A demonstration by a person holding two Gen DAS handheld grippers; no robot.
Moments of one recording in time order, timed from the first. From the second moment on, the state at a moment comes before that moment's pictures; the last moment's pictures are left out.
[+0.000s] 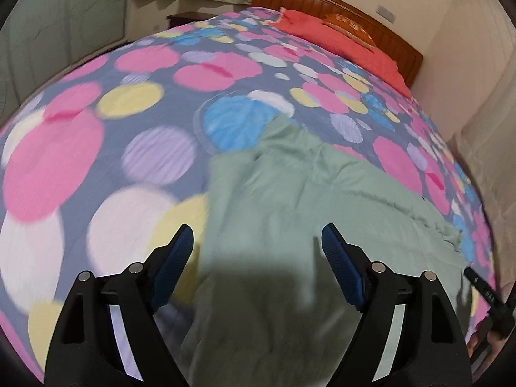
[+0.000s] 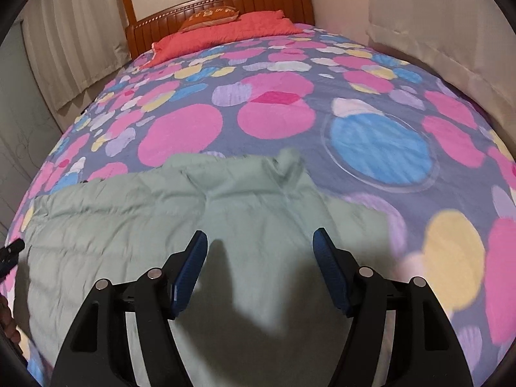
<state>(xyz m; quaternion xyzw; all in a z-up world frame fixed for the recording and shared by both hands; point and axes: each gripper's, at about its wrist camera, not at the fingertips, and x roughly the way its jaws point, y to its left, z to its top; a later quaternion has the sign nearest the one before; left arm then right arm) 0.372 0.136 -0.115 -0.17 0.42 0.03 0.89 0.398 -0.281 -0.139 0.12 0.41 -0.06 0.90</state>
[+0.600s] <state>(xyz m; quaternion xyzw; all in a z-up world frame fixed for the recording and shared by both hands) 0.276 0.160 -0.151 -0.31 0.43 0.03 0.85 0.300 -0.324 -0.180 0.28 0.43 -0.06 0.86</state>
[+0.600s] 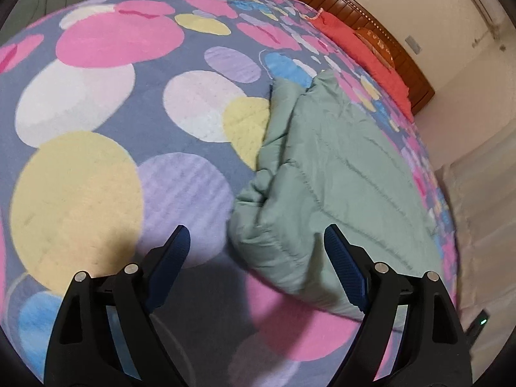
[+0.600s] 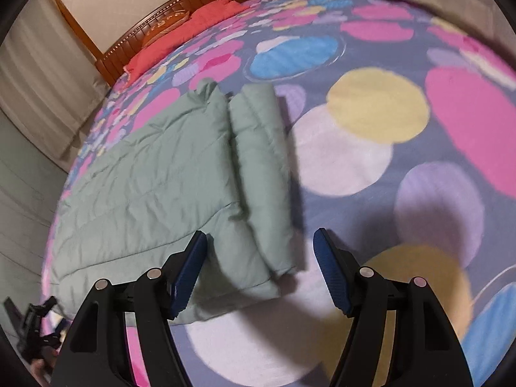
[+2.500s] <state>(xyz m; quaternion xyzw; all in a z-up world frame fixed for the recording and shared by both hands) 0.148 0.144 -0.131 -0.27 0.43 0.00 0.86 0.173 -0.299 -0.163 0.29 0.41 -0.01 0.87</state>
